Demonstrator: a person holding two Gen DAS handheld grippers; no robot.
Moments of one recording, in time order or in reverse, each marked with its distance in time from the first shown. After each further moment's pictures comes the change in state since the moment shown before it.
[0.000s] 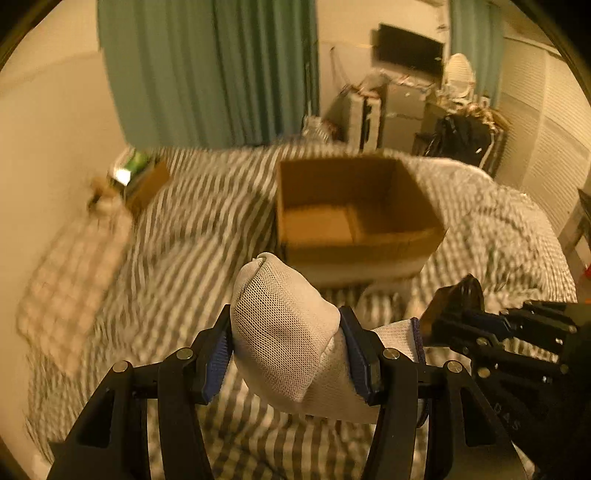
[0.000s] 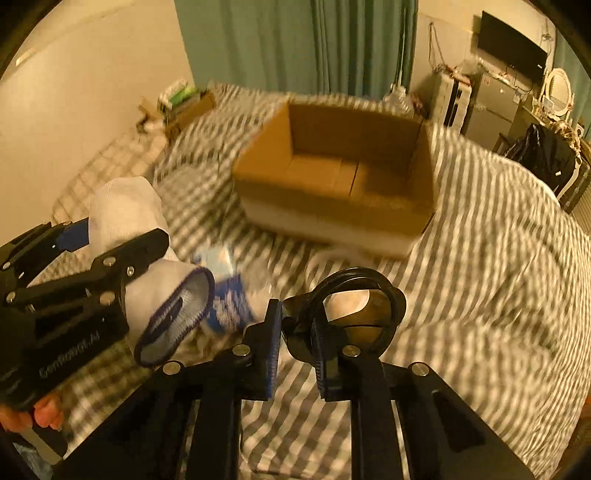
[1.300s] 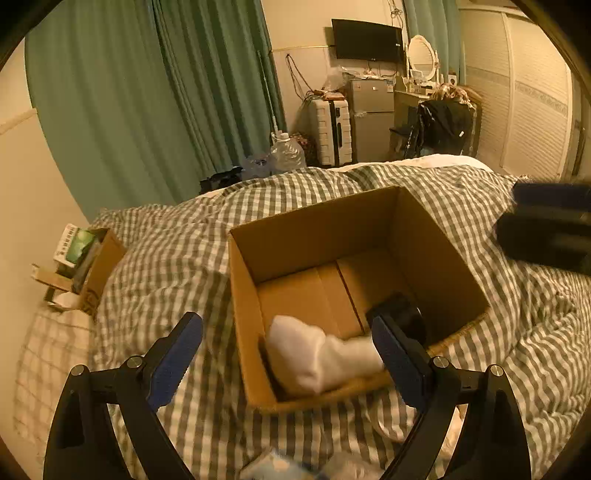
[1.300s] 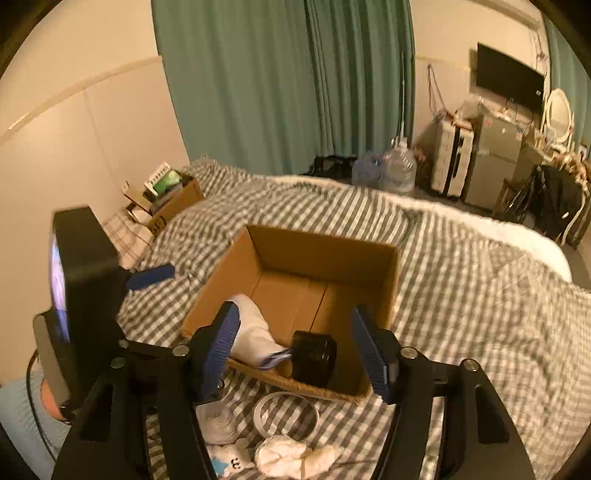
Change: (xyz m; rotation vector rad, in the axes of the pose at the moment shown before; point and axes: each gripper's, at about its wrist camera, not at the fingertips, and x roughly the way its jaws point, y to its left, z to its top) left arm 0.097 -0.028 0.087 0.169 -0.051 -0.013; right arm -0.004 -0.072 0.121 -0.015 -0.216 0.038
